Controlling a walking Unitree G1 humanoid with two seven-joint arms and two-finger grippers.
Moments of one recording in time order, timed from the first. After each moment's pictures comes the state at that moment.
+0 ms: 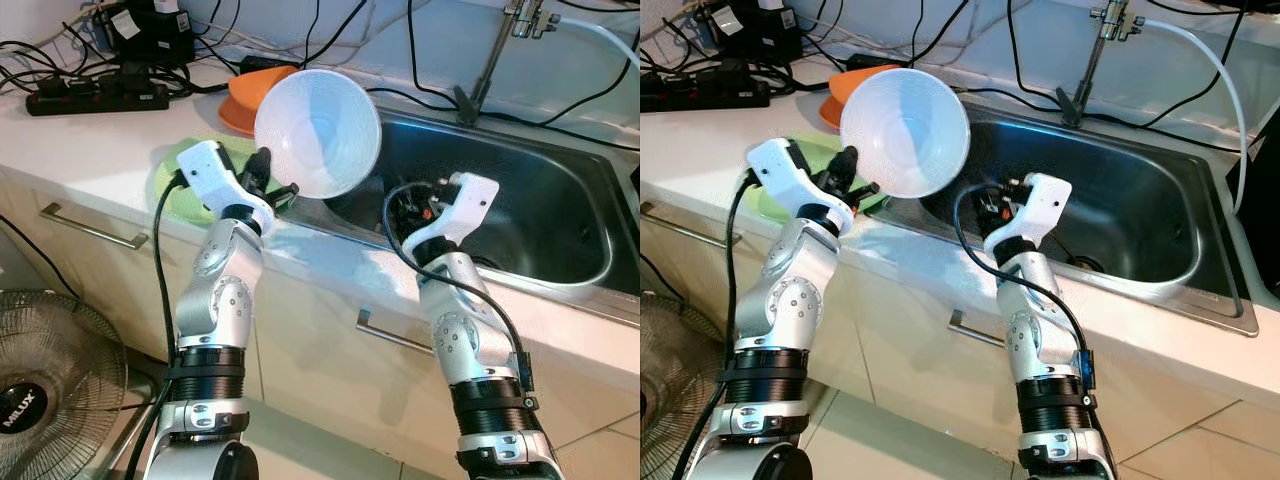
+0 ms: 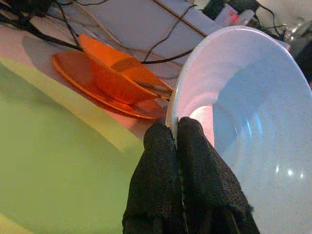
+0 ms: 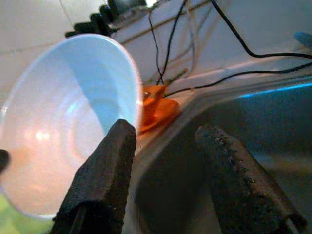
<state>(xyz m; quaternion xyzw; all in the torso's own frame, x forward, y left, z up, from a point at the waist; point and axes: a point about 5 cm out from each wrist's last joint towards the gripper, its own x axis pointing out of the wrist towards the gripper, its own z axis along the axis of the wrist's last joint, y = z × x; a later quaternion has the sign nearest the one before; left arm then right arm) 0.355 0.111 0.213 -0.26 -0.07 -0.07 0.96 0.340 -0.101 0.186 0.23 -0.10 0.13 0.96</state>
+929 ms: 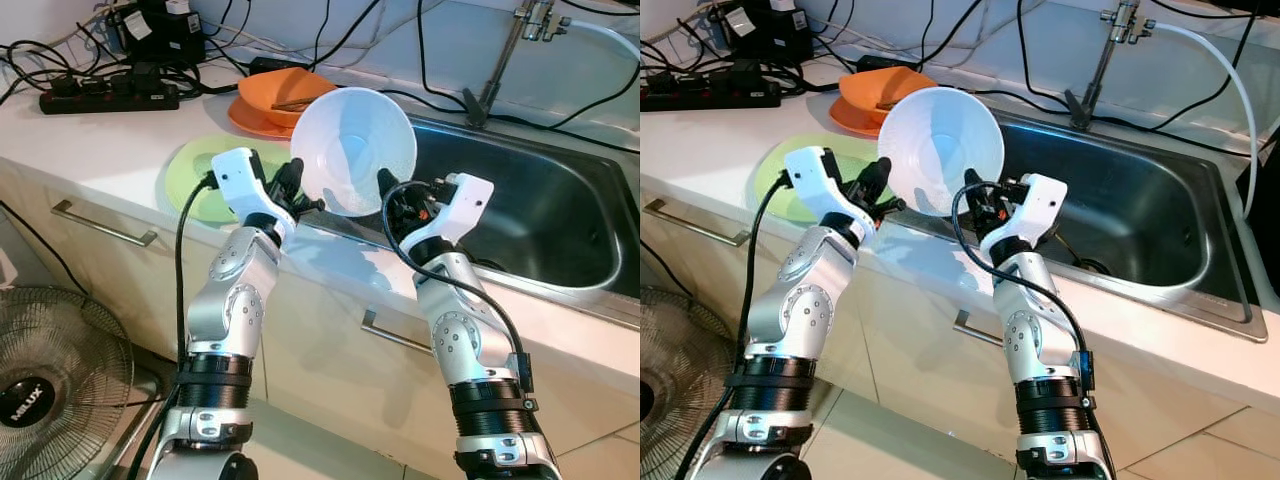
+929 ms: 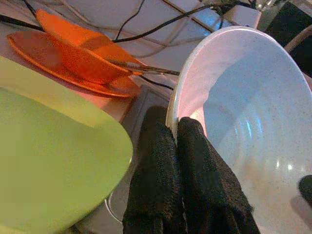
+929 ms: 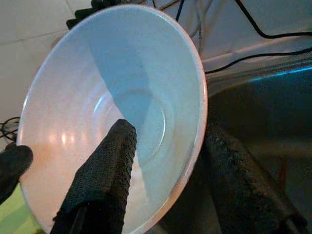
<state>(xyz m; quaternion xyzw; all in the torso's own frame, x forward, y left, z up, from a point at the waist) 0.349 0.089 0.205 -0.24 -0.04 -0.14 0.96 0.340 -0.099 0.180 0.24 -0.07 0.13 0.96</state>
